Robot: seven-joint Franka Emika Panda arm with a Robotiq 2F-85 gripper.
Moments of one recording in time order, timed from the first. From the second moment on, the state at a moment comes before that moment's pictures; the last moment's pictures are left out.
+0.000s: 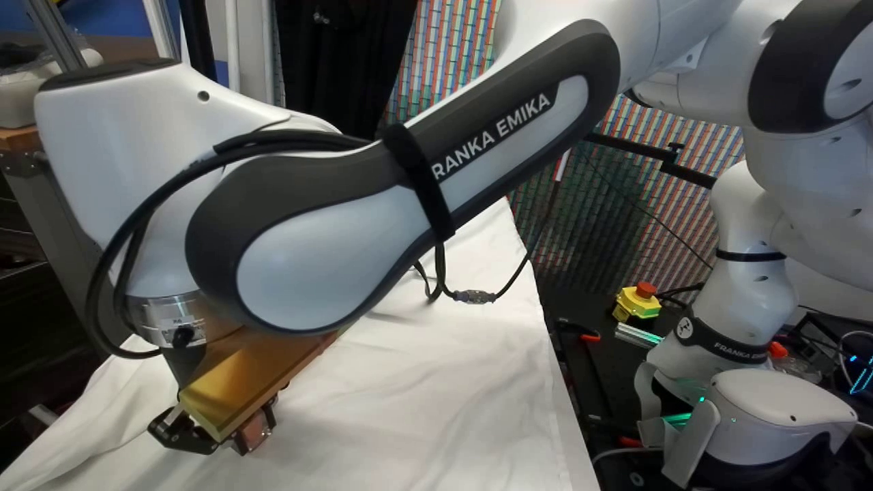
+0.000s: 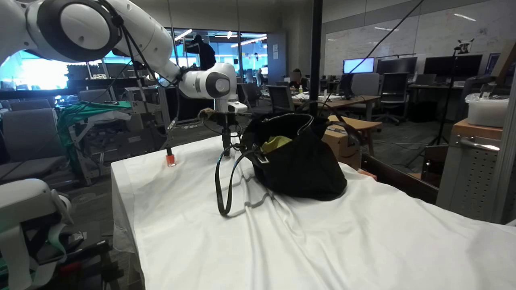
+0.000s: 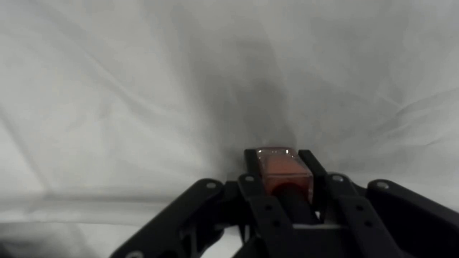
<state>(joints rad) 0.37 0.78 0.07 -1.31 -0.06 2.03 0.85</state>
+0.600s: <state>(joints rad) 0.37 0.72 0.07 -1.30 -0.06 2.00 0.85</state>
